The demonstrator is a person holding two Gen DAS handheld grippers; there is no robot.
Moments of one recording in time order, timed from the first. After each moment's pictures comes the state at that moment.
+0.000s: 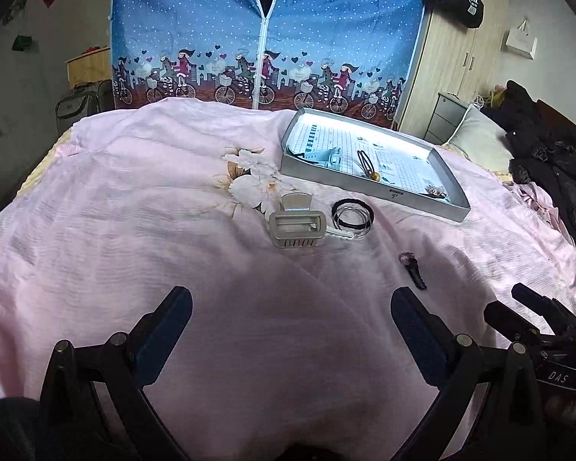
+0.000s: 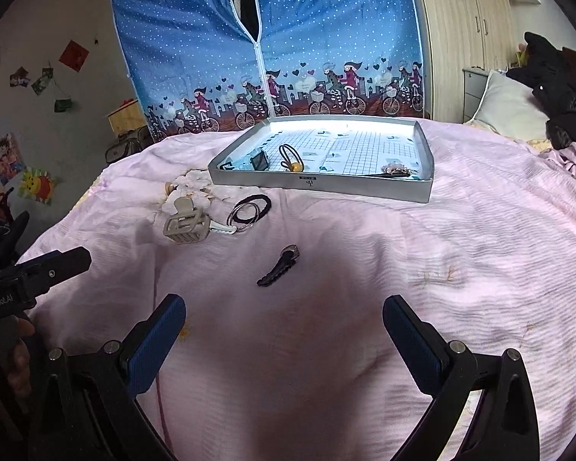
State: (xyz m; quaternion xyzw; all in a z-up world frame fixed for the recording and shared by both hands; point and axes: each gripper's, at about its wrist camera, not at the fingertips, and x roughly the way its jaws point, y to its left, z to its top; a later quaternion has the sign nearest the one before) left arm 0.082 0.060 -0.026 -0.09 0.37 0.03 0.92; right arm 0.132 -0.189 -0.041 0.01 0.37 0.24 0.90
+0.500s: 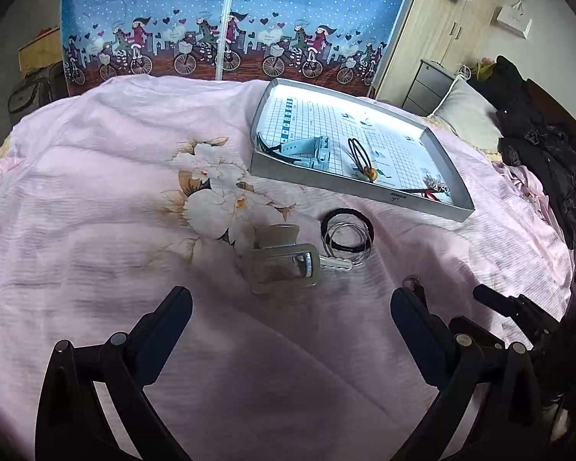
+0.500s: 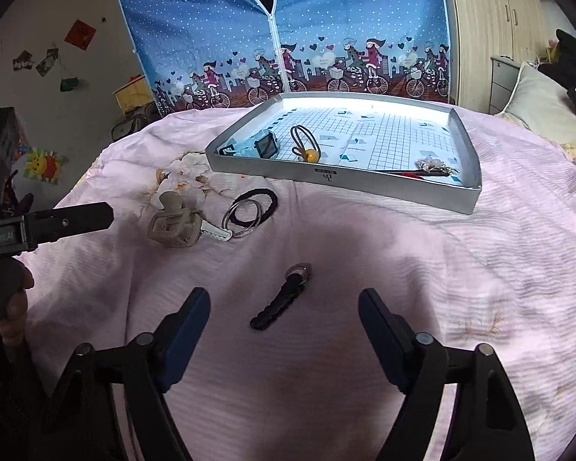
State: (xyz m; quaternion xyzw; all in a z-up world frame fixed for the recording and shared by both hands) left arm 0.182 0.079 -0.039 -0.10 0.44 -0.05 0.89; right arm 0.195 -0.158 -0.062 -0.02 0.41 0.27 0.87
